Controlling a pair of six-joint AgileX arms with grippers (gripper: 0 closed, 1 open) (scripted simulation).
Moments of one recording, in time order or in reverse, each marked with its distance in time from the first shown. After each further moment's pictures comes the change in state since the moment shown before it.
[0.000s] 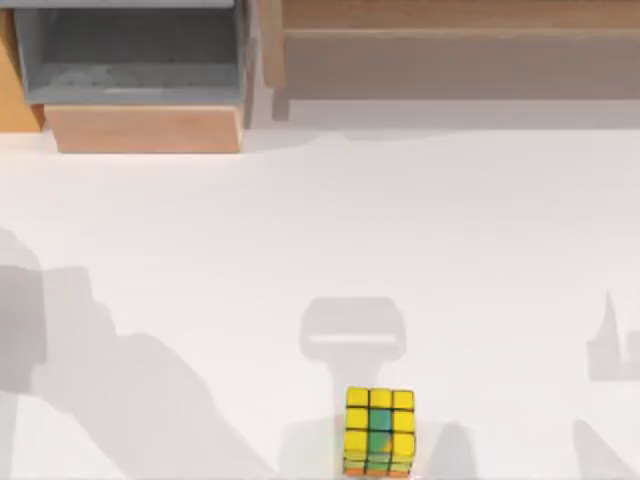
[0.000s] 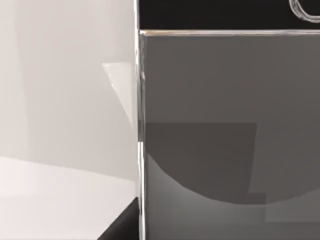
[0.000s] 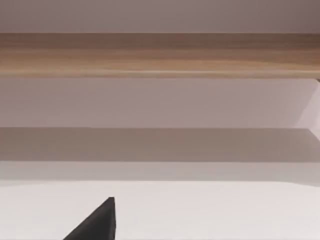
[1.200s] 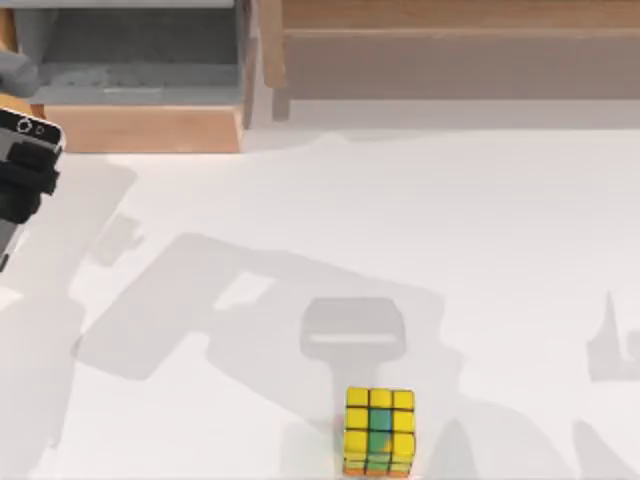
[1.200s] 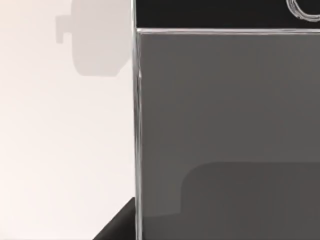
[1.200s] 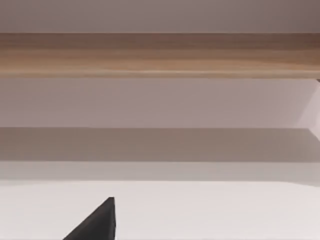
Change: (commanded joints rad) left arm -0.336 -0.315 0.125 -0.106 0.039 -0.238; right arm 0.000 0.000 0.000 0.000 0.000 0.000
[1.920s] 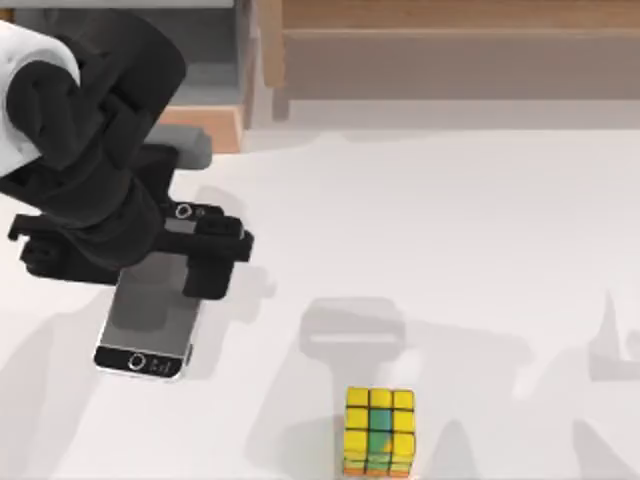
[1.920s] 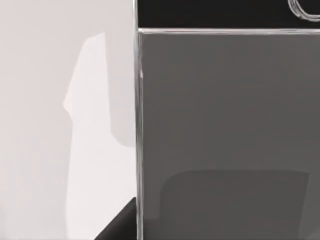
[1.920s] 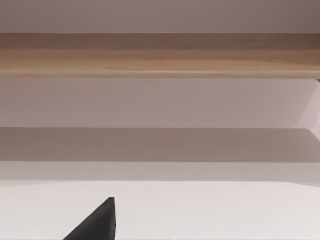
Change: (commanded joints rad) left arm -0.494 -0.068 -0.100 -0.092 -0.010 -0.630; right arm 0.000 0.000 0.000 0.000 0.000 0.000
